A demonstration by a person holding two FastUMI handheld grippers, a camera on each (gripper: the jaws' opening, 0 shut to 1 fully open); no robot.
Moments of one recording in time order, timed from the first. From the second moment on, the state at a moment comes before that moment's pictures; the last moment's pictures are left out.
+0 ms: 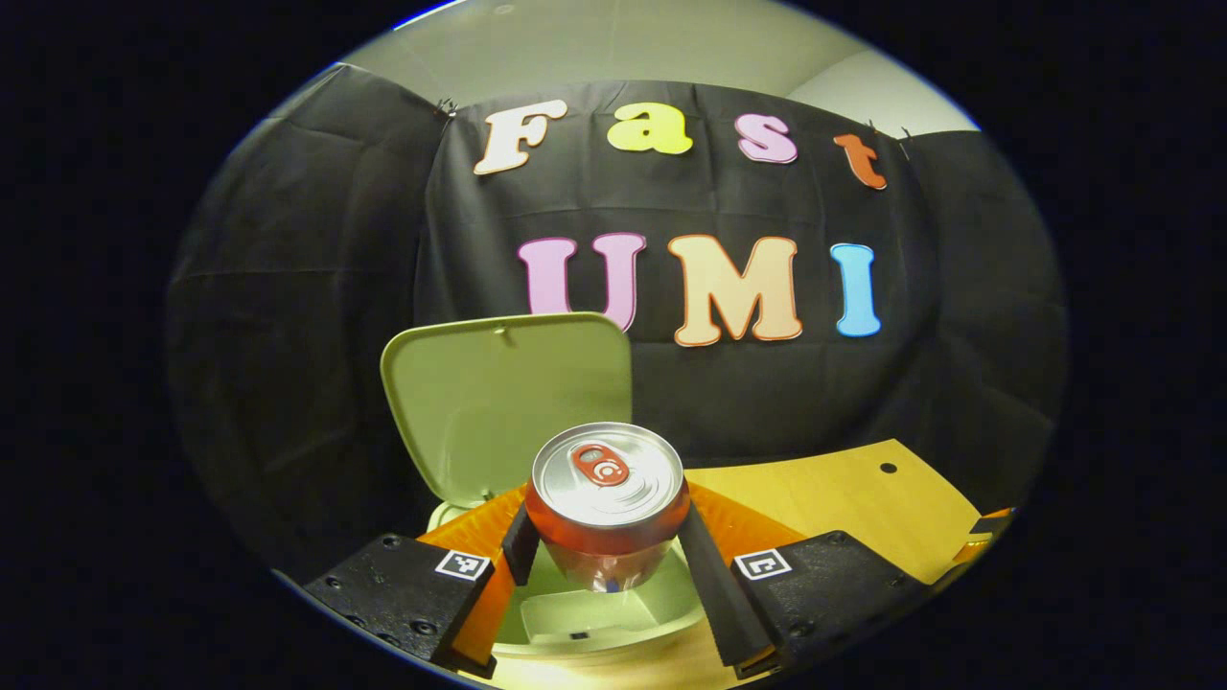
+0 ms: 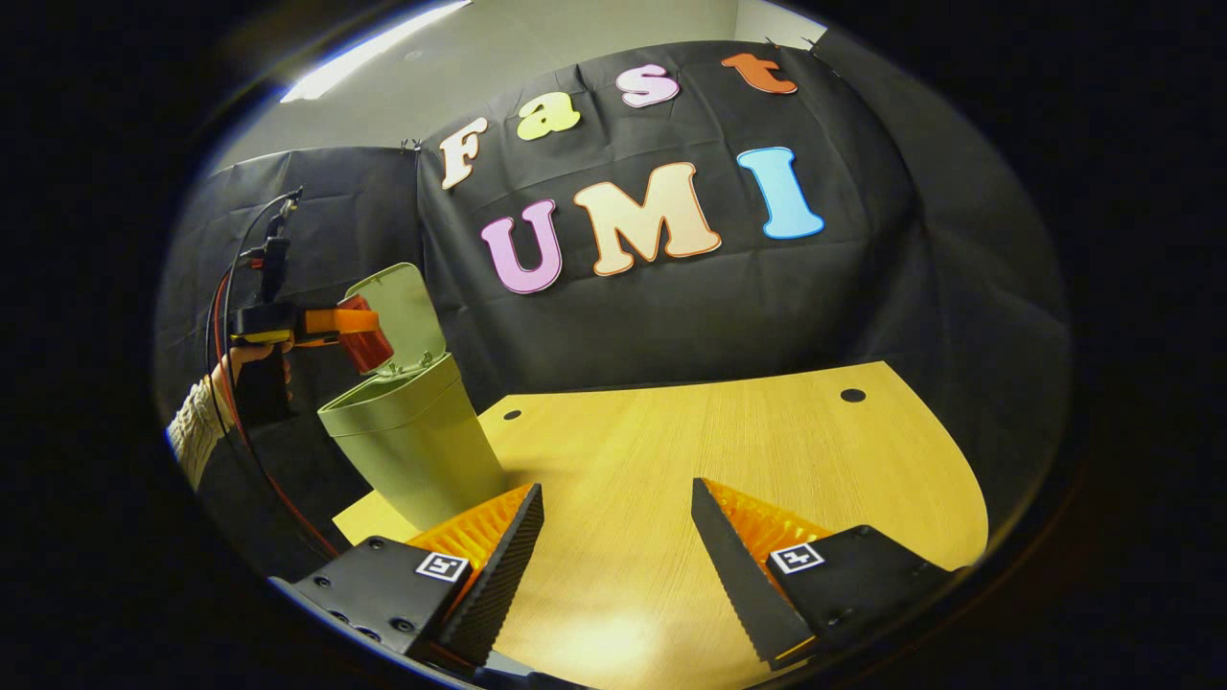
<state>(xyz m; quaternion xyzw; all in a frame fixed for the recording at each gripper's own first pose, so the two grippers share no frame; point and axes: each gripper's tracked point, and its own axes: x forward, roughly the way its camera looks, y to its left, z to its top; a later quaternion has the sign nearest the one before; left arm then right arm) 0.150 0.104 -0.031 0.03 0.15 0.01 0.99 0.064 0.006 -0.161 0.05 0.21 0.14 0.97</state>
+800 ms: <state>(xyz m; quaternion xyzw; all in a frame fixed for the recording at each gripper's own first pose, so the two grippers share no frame) 0.159 0.135 -0.034 0.03 0.17 -0.07 0.98 0.068 0.053 -0.165 0.02 0.22 0.10 0.97</state>
